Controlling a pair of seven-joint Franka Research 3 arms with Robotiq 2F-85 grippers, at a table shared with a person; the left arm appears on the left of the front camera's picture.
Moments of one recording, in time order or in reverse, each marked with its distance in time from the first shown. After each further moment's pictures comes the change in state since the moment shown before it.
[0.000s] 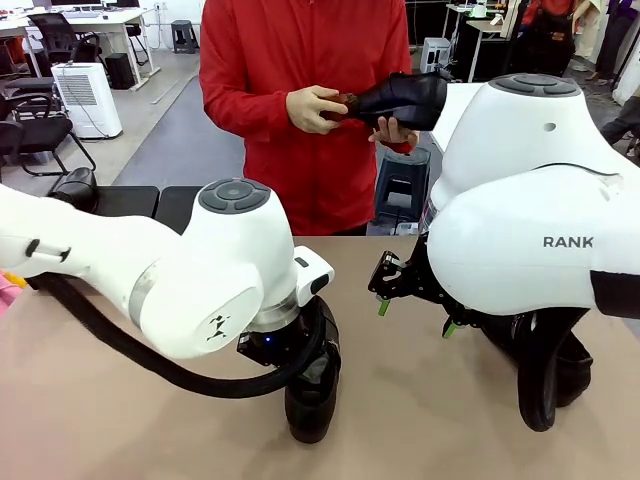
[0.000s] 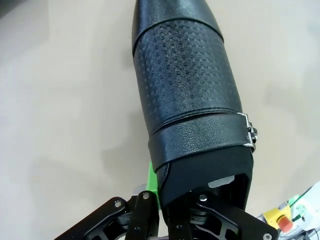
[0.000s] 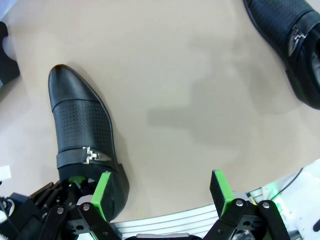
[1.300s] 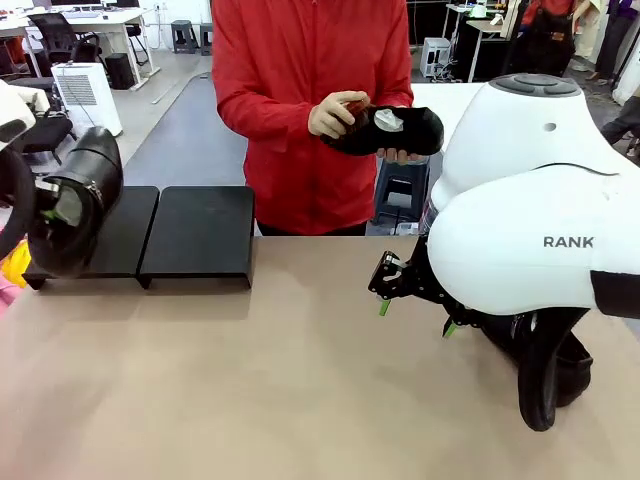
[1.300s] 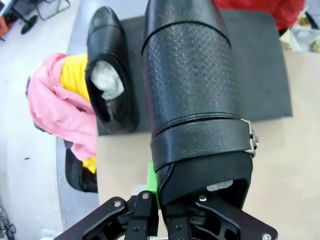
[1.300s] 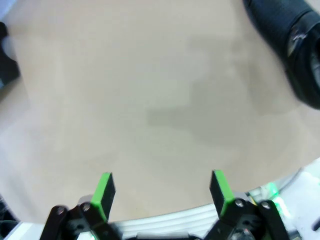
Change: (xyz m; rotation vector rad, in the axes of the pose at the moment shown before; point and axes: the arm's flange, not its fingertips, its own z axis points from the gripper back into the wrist) left arm 0.054 0.332 0.206 0.235 -0.464 0.060; right arm 0.000 0.000 0.000 0.000 0.000 0.000
